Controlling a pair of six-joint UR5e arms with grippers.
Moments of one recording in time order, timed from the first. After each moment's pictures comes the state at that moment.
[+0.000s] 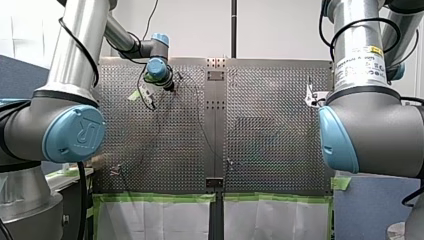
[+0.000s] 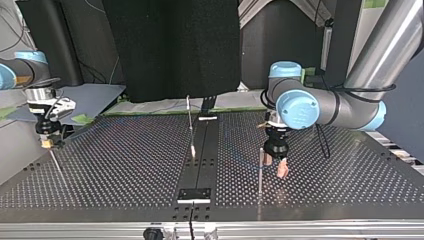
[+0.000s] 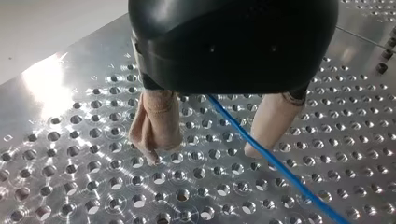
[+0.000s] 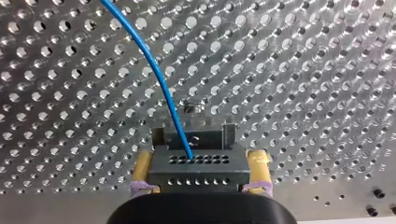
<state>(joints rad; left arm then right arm) -0.20 -1.82 -1.51 -3.05 -1.76 -2.18 1.51 -1.07 1.48 -0.47 1.18 1.63</state>
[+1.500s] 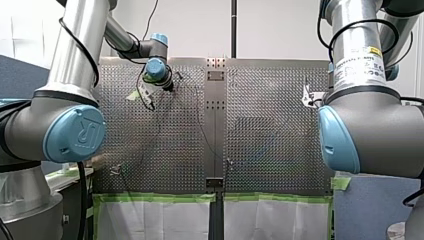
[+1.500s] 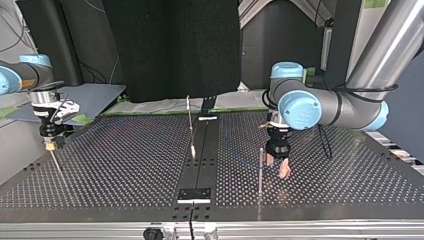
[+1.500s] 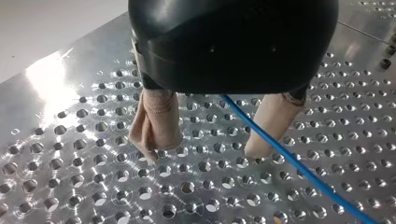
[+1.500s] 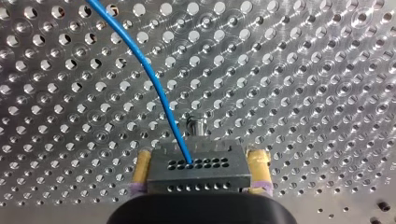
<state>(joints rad) -0.19 -1.82 -1.51 -3.05 -1.76 -2.19 1.54 -1.05 1.45 -0.46 1.21 1.62</state>
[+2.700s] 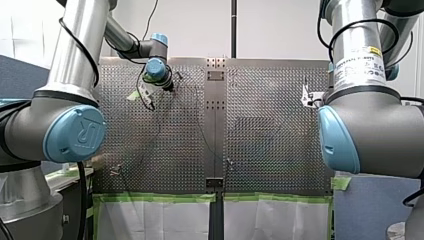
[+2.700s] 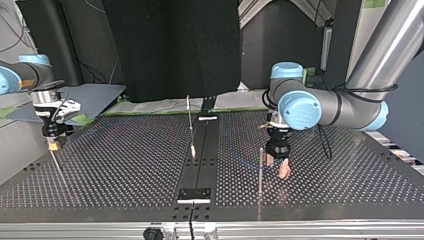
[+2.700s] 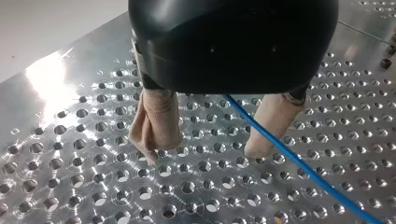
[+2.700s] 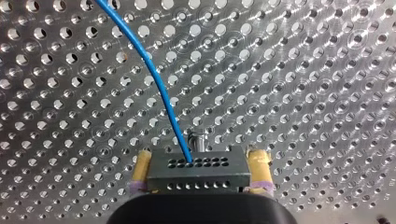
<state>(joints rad) -0.19 -1.82 -1.51 -3.05 -1.76 -2.19 1.54 -1.05 1.45 -0.45 1.17 1.62</state>
